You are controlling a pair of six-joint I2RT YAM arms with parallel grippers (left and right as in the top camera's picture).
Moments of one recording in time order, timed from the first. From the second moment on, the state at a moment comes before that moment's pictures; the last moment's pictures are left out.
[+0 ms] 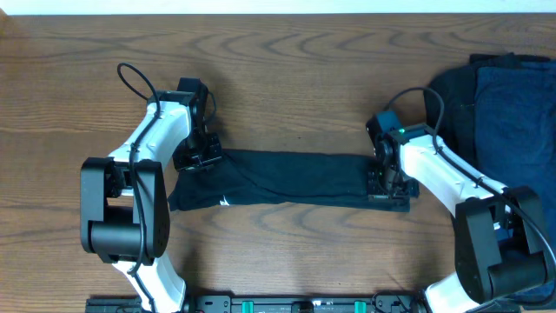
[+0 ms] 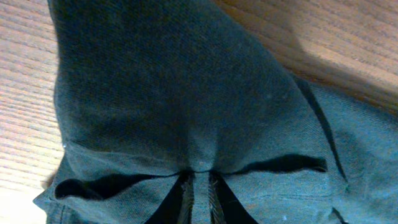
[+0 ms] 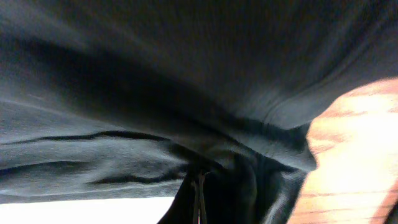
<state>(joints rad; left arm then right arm) -0.09 1.91 1.27 -1.02 0.07 -0.38 0.28 1.73 0.97 -0.95 0.06 0.36</state>
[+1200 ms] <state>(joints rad) -0.09 1.91 1.27 -1.02 0.07 -0.38 0.14 1.68 1.09 -0.86 0.09 0.38</state>
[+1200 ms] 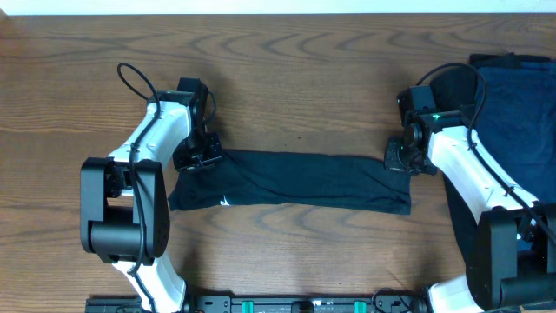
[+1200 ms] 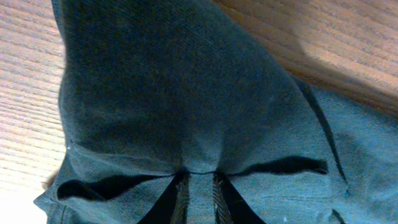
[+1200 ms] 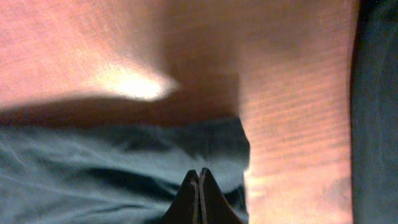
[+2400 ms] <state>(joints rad) -0.09 1.91 1.27 -1.02 0.07 -0.38 0.14 1.57 0.96 -0.61 0.24 0.27</state>
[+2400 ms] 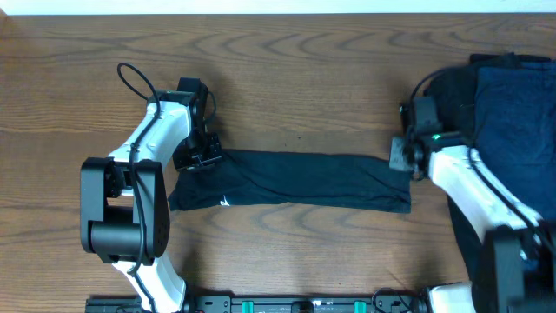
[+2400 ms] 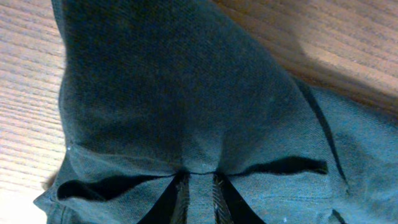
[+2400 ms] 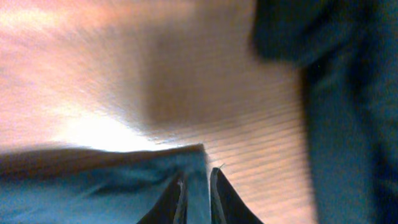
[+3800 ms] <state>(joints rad) -0.09 1.91 1.27 -1.02 0.07 -0.38 0.14 1.52 0.96 -0.81 0.12 0.35</state>
